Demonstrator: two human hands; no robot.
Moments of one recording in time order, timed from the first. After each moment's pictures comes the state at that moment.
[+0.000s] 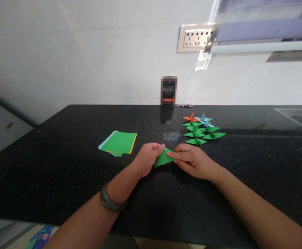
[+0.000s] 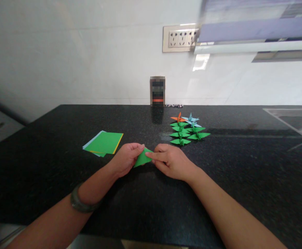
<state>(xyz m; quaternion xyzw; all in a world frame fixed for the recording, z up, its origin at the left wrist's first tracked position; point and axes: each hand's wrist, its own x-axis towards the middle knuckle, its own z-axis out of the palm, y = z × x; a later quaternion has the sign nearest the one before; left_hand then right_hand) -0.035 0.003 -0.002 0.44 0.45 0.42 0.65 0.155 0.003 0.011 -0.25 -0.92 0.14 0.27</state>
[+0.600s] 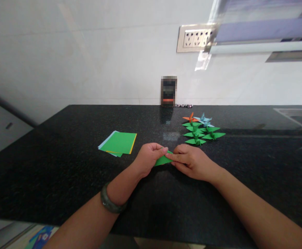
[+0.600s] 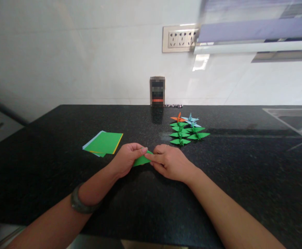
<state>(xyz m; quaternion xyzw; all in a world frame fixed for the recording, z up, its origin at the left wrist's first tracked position) -0.033 0.002 0.000 0.46 0.48 0.43 0.61 0.153 0.000 0.012 -0.27 -0.94 0.07 0.21</state>
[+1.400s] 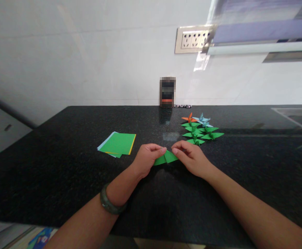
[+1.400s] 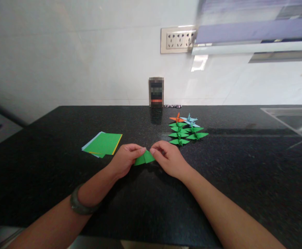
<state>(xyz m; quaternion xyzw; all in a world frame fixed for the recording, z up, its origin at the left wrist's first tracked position) -0.032 0.000 0.003 0.44 0.48 0.45 0.61 0.142 -0.002 0.013 -0.40 -0.80 0.27 0.36</state>
